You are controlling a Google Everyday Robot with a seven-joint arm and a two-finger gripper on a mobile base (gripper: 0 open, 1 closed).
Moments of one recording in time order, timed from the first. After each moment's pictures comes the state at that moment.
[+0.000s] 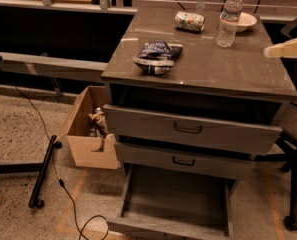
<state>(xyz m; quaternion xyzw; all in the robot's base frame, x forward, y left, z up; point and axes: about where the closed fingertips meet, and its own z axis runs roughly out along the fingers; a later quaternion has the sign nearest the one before) 0.721 -0.447 0.940 -0.17 0.81 -0.02 0.56</state>
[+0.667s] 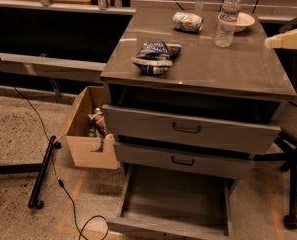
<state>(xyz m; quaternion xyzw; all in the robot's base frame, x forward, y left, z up) 0.739 -0.442 0.961 -0.15 0.81 -0.03 0.57</state>
